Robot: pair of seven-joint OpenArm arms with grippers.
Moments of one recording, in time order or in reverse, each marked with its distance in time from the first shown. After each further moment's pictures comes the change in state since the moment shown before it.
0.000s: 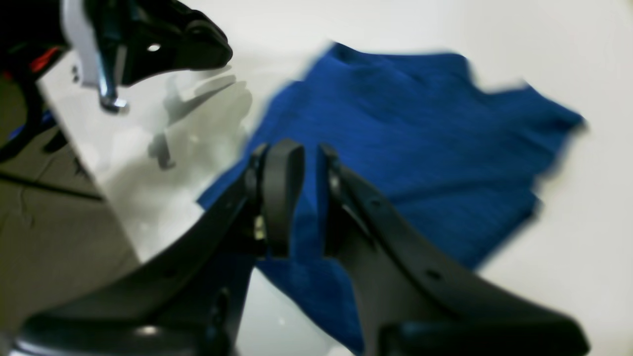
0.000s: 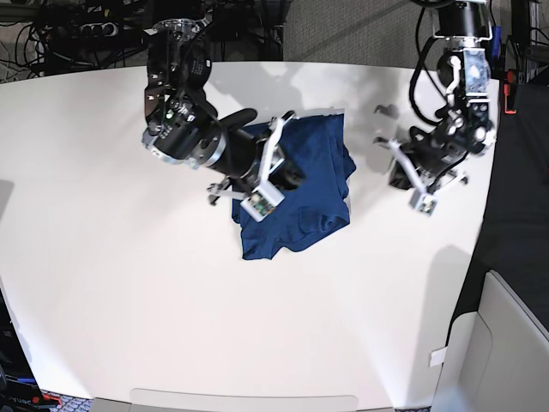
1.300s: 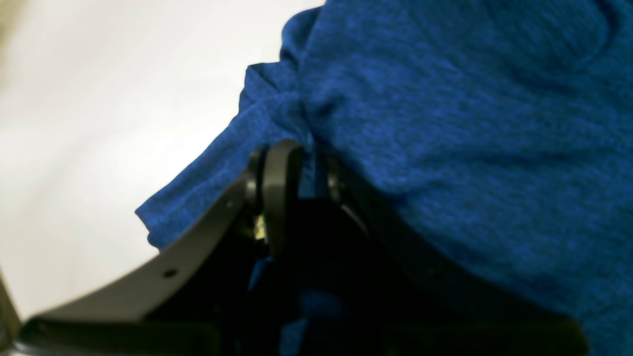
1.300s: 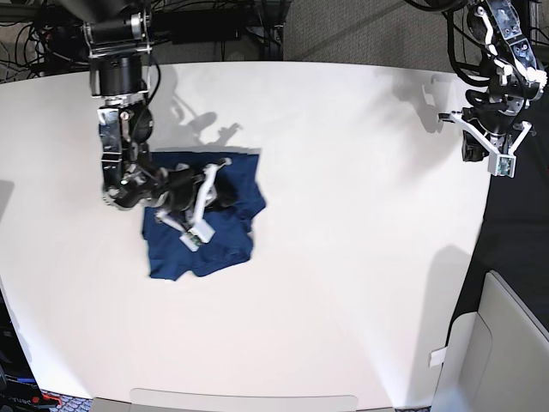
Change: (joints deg) left arm 11.0 4.0 -22.1 12.4 -0.4 -0.3 1.0; right arm 16.0 18.3 6.0 -35.2 4.9 1.1 9.7
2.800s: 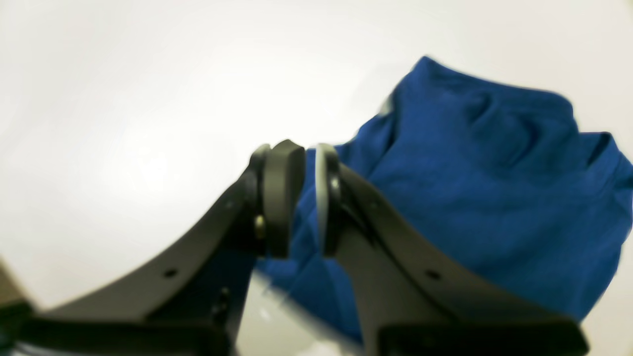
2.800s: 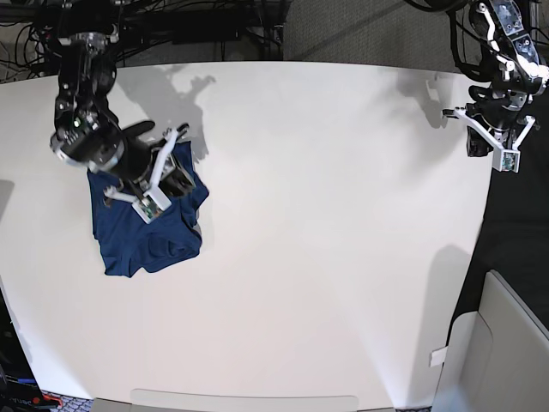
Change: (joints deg) left arm 2.0 0.0 -2.1 1.0 -0.1 0.0 -0.1; right arm -18.0 5.2 7.8 35.0 5.2 -1.4 -5.5
